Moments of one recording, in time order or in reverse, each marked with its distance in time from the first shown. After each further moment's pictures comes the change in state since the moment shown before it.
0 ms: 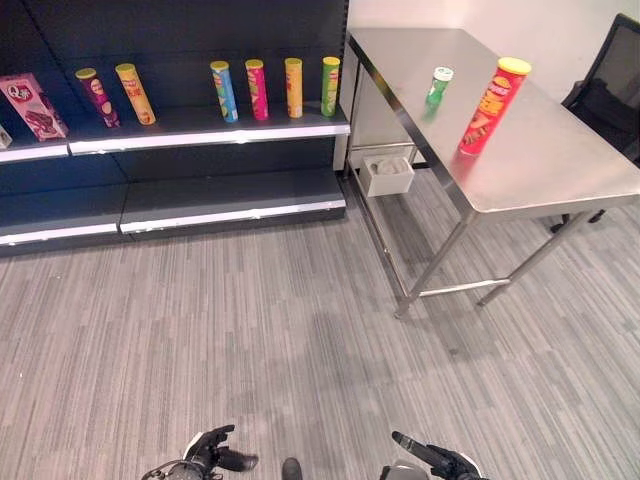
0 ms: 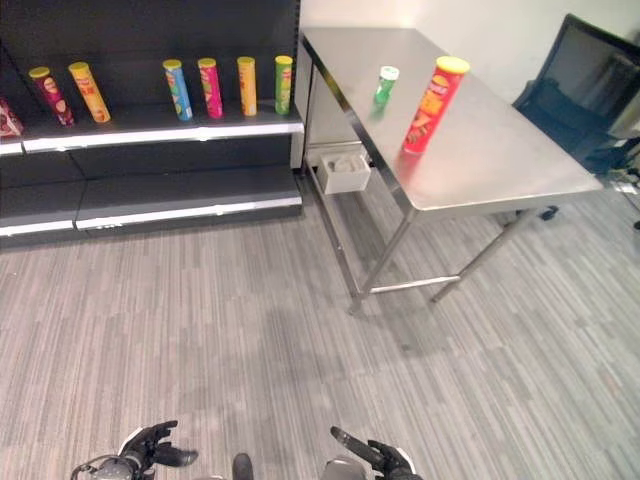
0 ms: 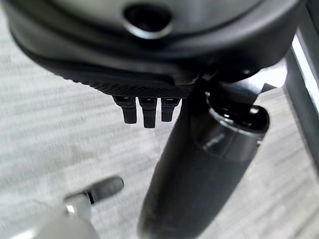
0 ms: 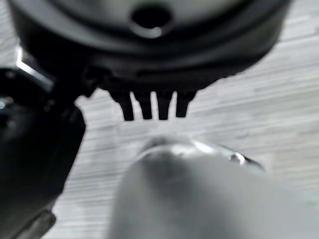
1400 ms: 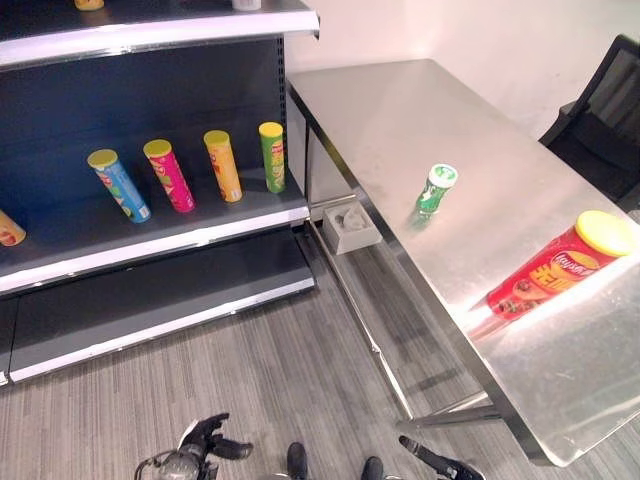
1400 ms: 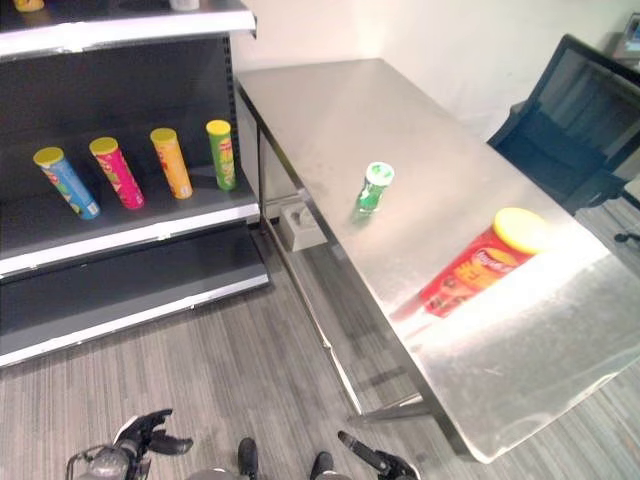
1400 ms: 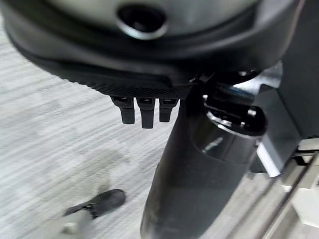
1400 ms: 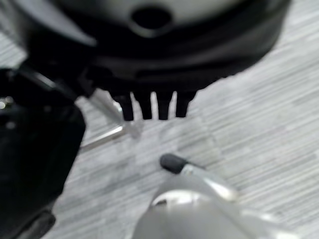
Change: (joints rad) left arm 0.021 0.022 0.010 0.009 0.032 -0.012 0.016; right arm 0.017 0.014 -0.038 0.143 0.026 -0.002 -0.010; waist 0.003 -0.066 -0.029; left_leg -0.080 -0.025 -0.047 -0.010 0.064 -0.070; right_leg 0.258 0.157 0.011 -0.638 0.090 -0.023
